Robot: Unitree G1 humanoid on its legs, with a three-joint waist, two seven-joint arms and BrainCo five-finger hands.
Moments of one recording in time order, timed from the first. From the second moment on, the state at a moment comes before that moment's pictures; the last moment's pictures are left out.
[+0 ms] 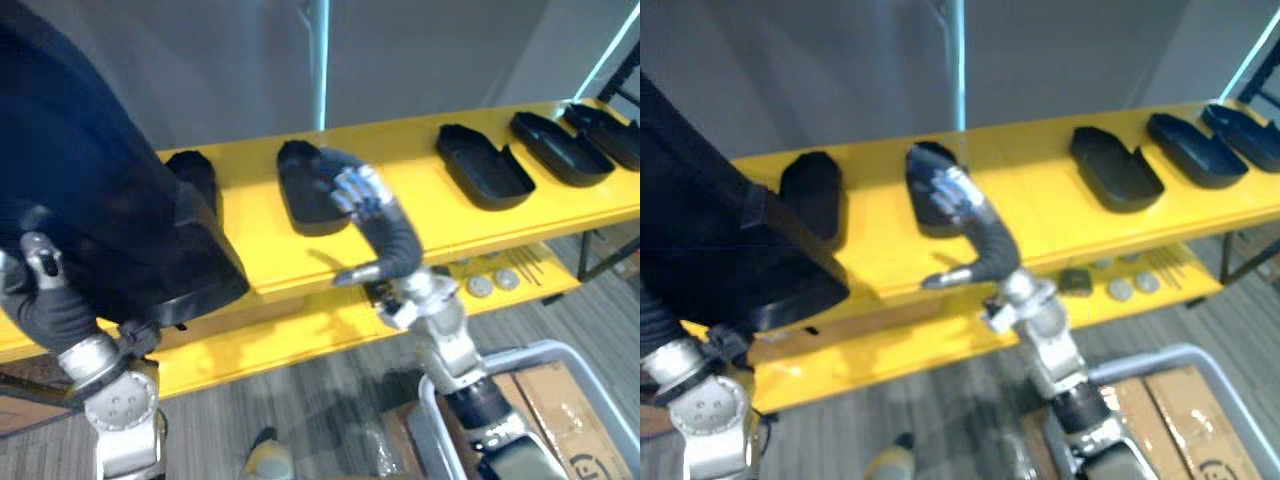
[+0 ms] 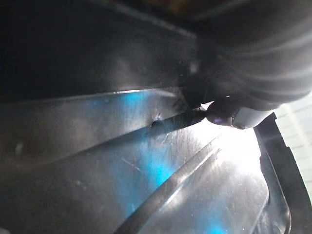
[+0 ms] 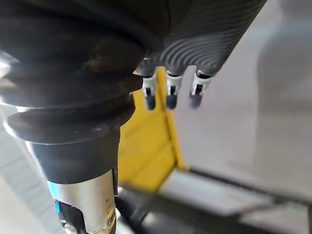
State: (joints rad) left arm 0.12 0.16 0.32 -0.38 0.14 -0.45 0.55; right arm -0.40 -0.15 0.46 0.04 0.39 -0.56 0.33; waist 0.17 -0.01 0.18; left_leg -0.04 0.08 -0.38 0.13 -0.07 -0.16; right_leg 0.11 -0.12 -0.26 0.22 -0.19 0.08
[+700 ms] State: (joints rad) left arm 0.32 0.09 0.38 -0.38 0.13 -0.44 0.47; right arm -0.08 -0.17 0.25 0.11 0.23 -0.54 0.10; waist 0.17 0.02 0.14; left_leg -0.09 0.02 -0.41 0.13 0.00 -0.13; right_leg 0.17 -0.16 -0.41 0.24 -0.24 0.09
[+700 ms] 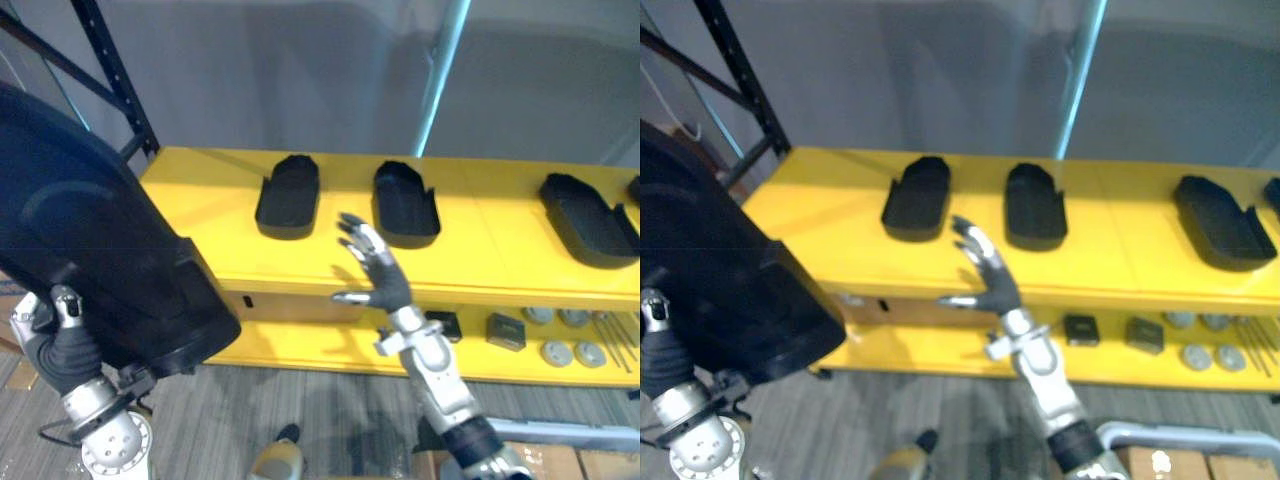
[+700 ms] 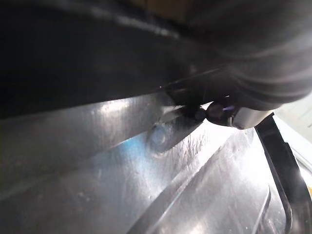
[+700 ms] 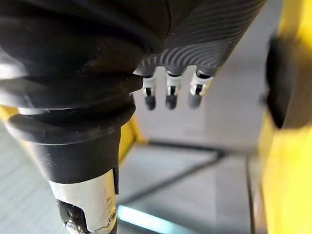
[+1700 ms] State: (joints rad) left arm -0.03 0.89 0.63 0.42 -0.04 0.14 0.37; right arm 0.40 -0.18 -0.43 0.47 0.18 -0.42 -0.48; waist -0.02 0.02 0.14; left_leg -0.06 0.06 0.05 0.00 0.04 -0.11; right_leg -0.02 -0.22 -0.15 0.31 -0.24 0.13
